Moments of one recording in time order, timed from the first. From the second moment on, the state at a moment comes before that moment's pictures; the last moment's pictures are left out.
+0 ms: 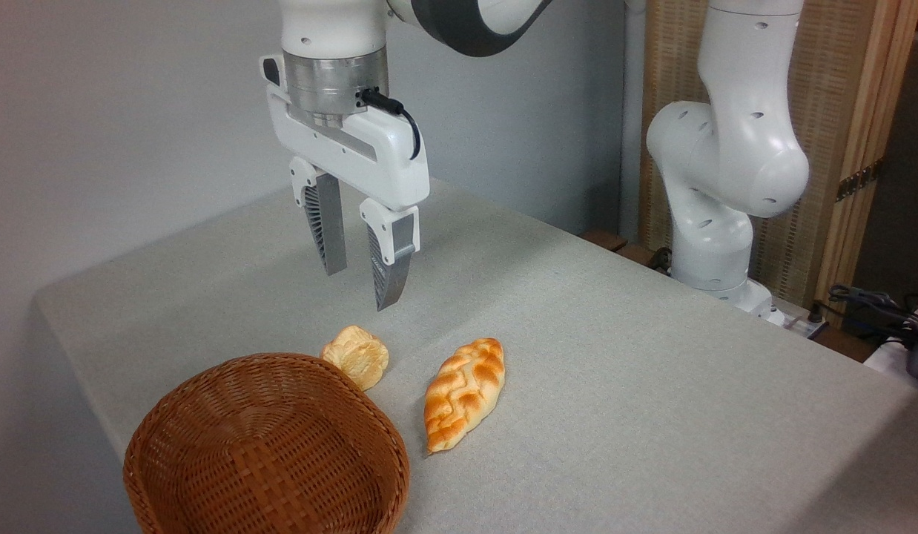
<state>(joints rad) -0.28 -0.13 0.17 -1.90 -0.07 1.86 0.62</state>
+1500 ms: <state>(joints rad) -0.39 -0.11 0.16 -2.04 -0.07 2.06 0.62</state>
